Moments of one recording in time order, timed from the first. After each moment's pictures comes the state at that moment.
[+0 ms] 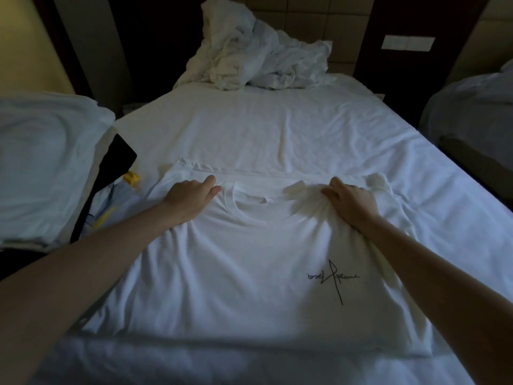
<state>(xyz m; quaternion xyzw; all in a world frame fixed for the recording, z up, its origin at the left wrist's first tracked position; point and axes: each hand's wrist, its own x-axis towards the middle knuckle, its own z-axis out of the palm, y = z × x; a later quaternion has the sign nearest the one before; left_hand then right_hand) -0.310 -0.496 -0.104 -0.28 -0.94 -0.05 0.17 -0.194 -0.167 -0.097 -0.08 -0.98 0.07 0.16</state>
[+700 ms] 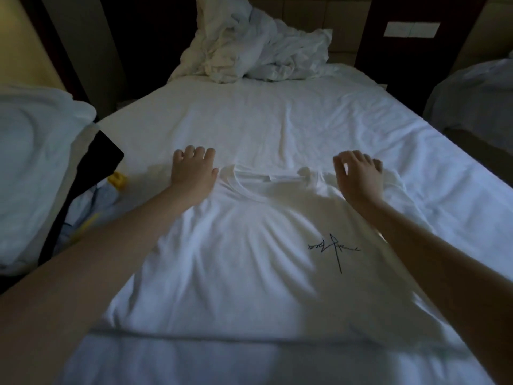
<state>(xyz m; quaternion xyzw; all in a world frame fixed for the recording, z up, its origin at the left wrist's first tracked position) -0.349 -0.461 -0.093 -0.19 -0.96 0.04 0.20 -0.237 -0.165 -0.092 -0.15 -0.93 0.11 0.32</state>
